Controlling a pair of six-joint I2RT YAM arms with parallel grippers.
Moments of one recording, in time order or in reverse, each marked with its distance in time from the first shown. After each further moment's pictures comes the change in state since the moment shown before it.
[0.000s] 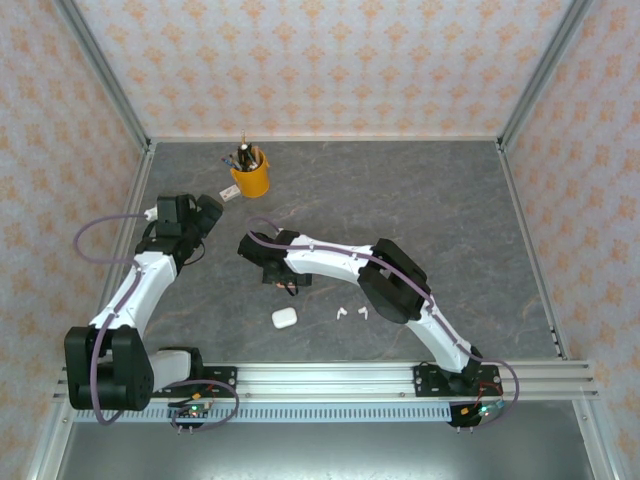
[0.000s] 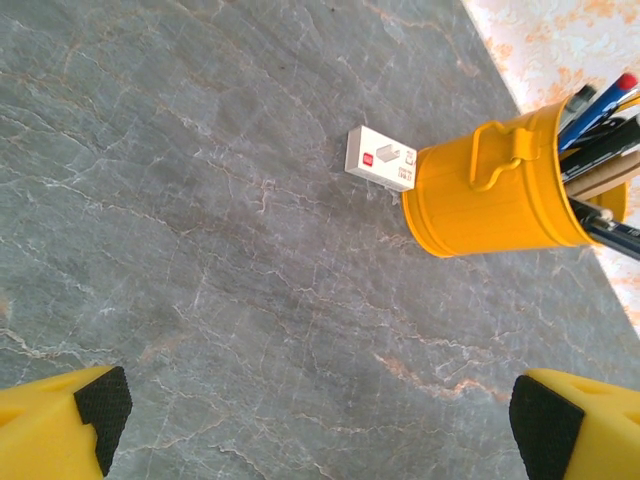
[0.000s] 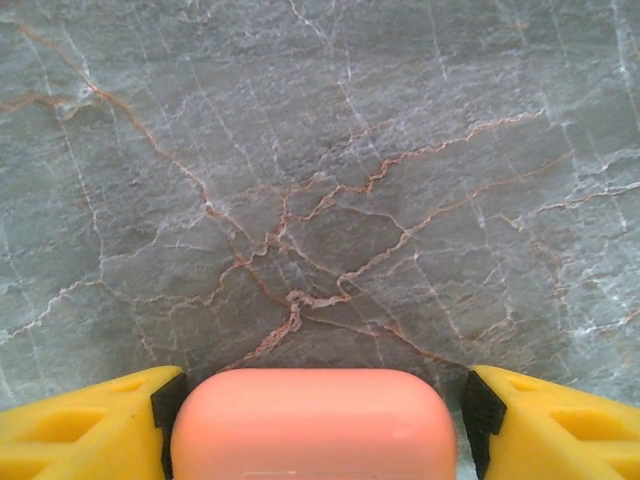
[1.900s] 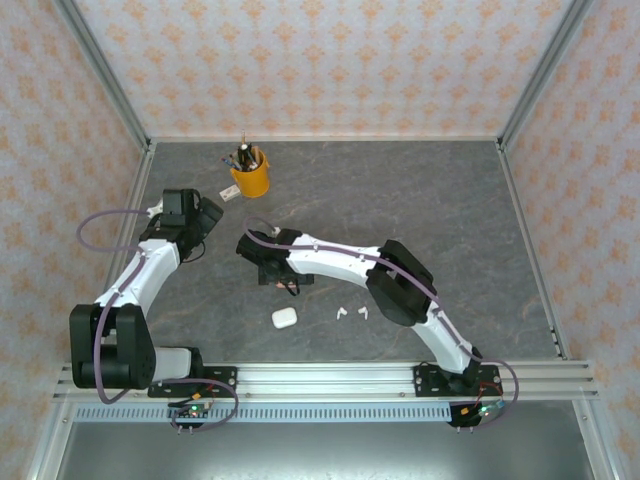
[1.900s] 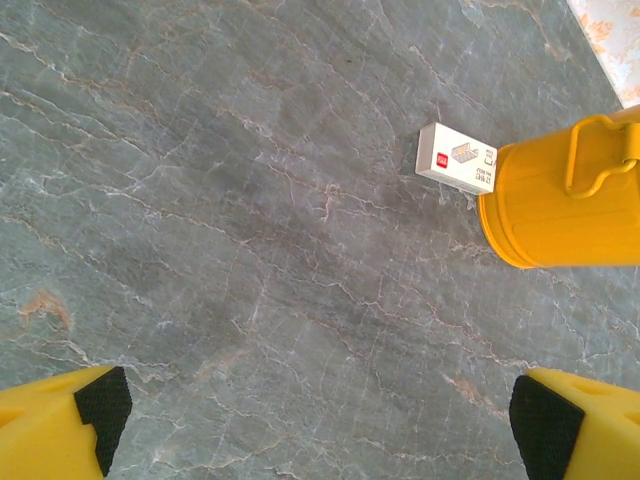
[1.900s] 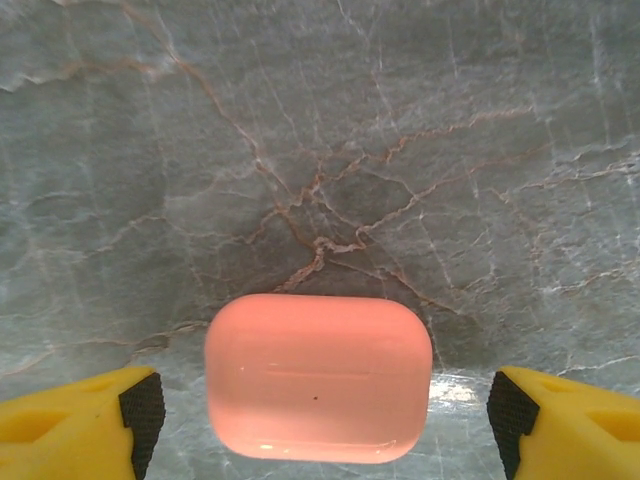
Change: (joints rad) left arm 0.000 0.119 0.061 -0.066 -0.058 0.037; right arm 0.014 -0.050 -0.003 -0.030 -0.010 -0.068
